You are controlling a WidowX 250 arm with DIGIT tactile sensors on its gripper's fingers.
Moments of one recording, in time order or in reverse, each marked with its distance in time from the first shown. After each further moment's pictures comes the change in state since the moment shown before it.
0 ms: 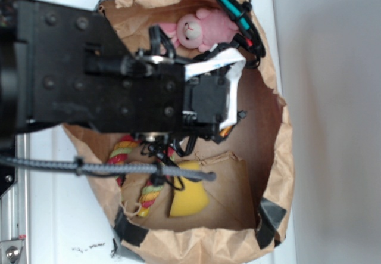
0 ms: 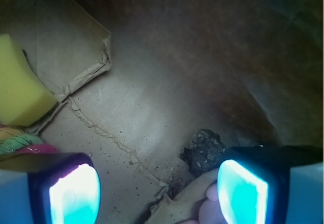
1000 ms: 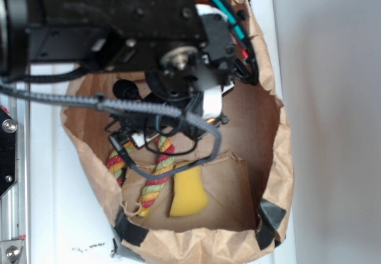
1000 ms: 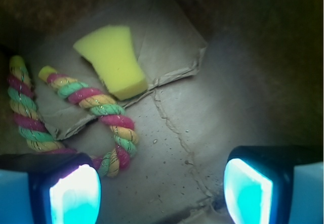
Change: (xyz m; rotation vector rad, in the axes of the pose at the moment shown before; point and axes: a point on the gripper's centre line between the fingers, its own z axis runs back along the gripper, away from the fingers) arm -0.023 -0.007 0.010 -0.292 -0.067 -0.284
